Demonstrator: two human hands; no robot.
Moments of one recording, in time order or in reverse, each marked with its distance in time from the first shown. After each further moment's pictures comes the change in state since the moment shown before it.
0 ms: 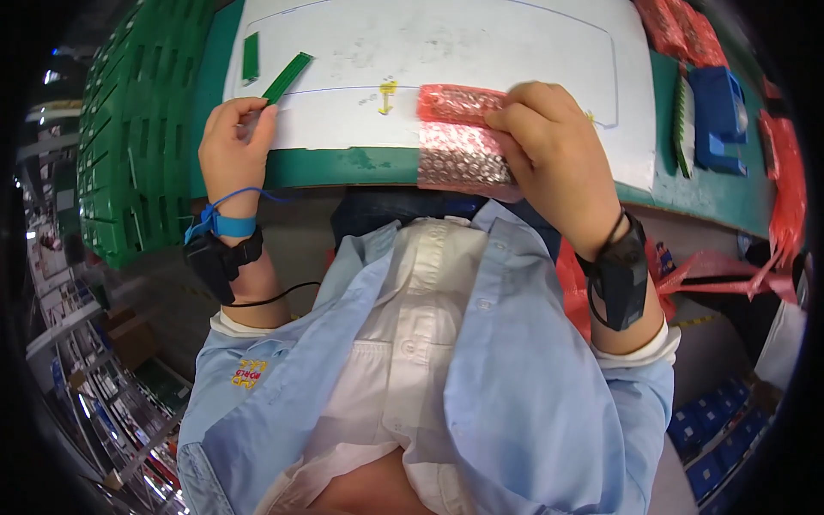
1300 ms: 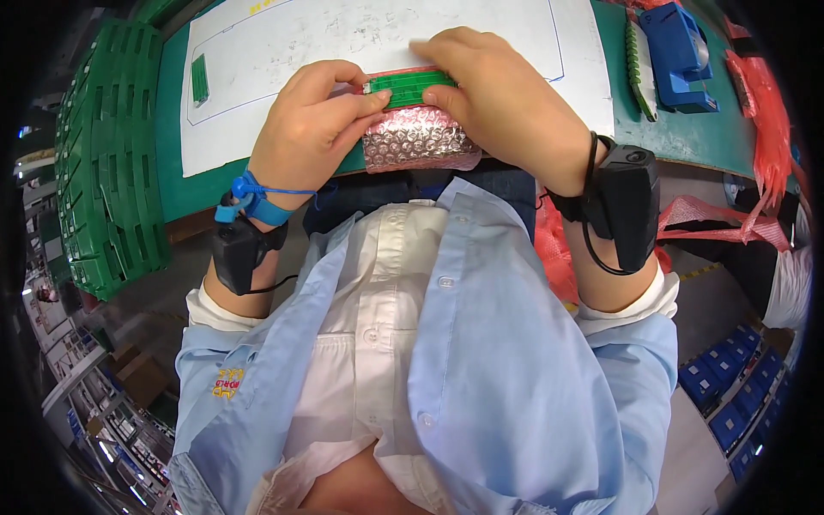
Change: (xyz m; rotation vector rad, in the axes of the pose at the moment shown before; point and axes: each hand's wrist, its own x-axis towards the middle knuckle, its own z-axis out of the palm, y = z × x) left_hand 0.006 0.091 0.061 -0.322 -0.254 0.736; right_hand 0.007 0.011 -0.001 0.121 0.009 0.184
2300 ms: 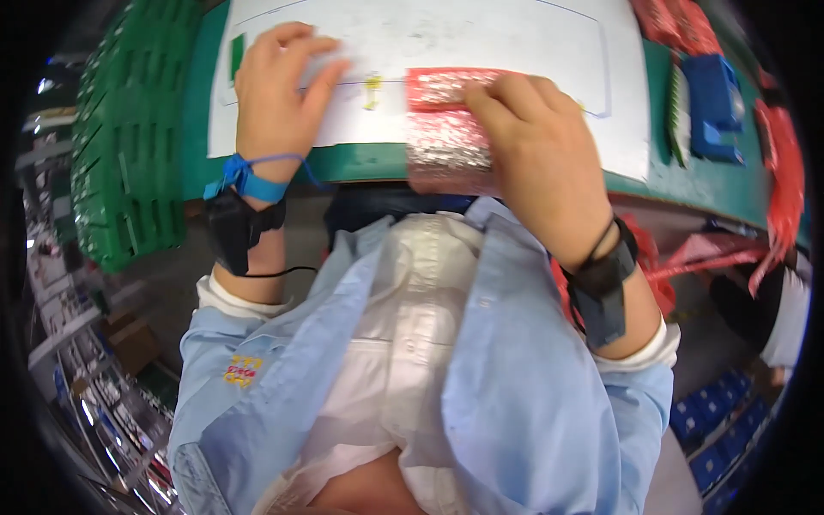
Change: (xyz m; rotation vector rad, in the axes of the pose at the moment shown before) left_hand -0.015 -0.039 -0.034 0.376 0.183 -0.227; right_hand -0.012 -0.034 -0.005 -0.350 -0.086 -0.130
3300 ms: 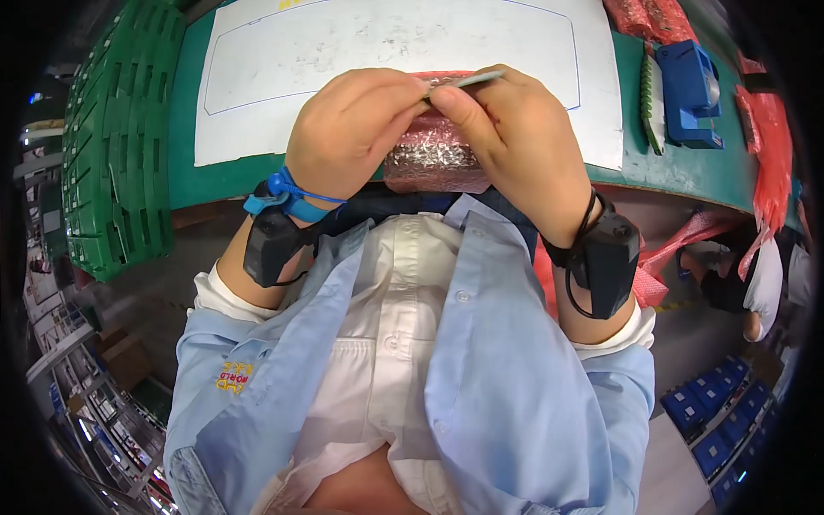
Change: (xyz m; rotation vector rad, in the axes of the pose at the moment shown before) left_hand 0.004 0.064 0.030 -0.392 0.082 0.260; right_hand 0.004 0.010 0.006 0.447 0.126 0.205
